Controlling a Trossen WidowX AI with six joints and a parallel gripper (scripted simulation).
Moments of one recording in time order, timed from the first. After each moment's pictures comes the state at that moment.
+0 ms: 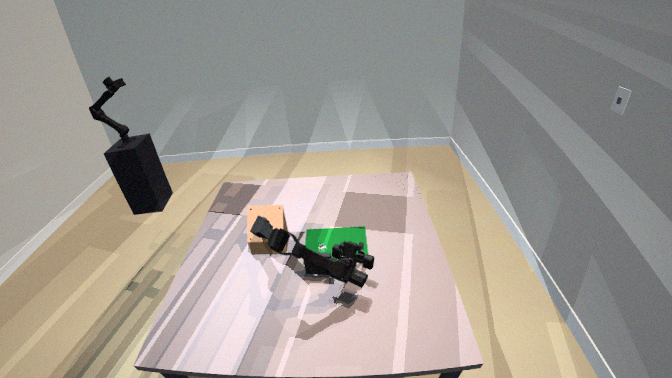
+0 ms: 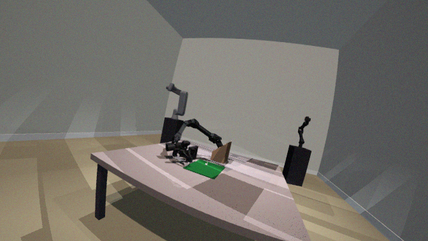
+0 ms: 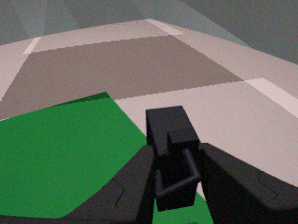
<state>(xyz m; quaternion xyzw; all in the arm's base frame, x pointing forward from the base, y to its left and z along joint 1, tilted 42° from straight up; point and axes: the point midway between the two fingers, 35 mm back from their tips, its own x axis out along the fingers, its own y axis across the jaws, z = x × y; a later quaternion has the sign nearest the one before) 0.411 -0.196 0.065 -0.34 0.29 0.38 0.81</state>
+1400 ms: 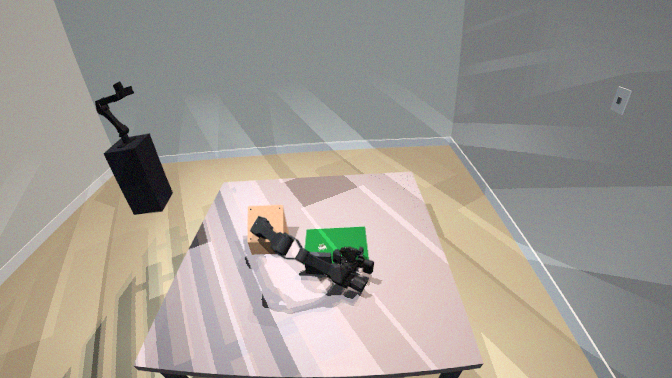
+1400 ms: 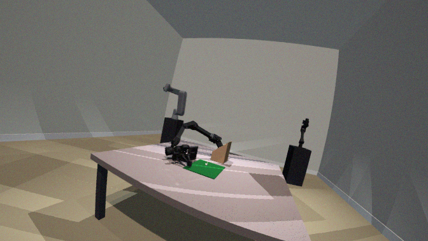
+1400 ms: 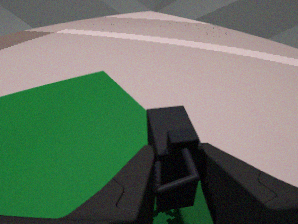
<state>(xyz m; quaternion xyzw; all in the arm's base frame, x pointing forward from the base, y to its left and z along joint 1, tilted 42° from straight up) 0.408 -0.217 0.042 -0.34 0.29 0.38 0.81</state>
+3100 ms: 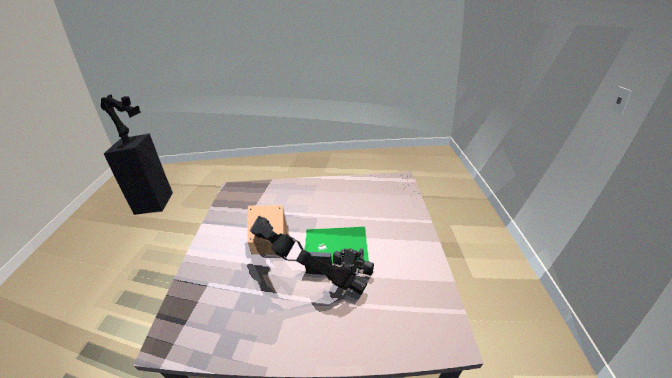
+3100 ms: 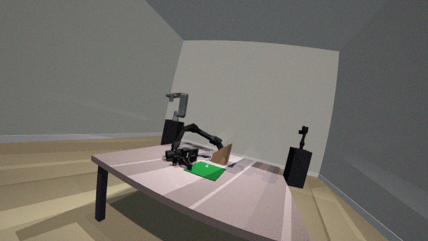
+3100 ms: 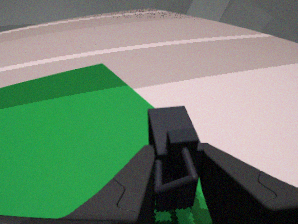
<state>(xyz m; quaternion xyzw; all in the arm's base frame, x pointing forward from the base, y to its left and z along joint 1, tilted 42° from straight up) 0.407 -0.224 0.034 -0.34 0.29 0.38 0.81</state>
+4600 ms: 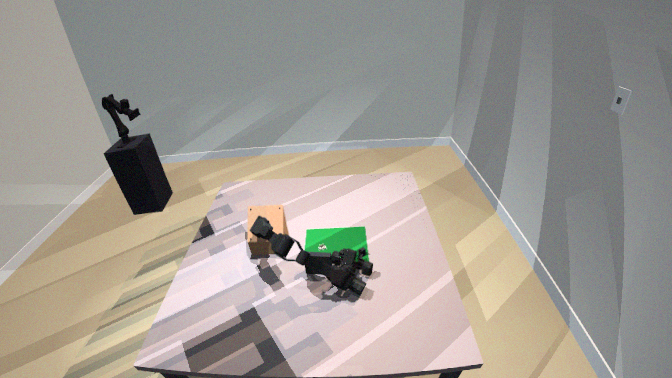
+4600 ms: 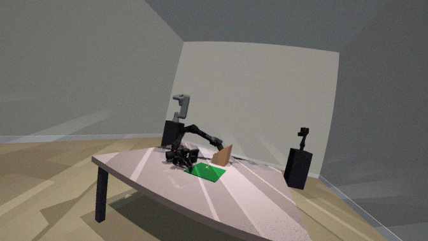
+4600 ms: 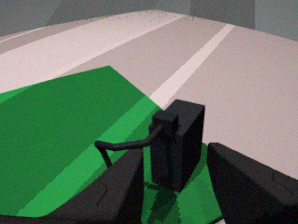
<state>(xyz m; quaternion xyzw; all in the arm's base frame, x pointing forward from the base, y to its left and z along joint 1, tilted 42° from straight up) 0.401 -0.223 0.039 -0.33 0.29 0.39 0.81</state>
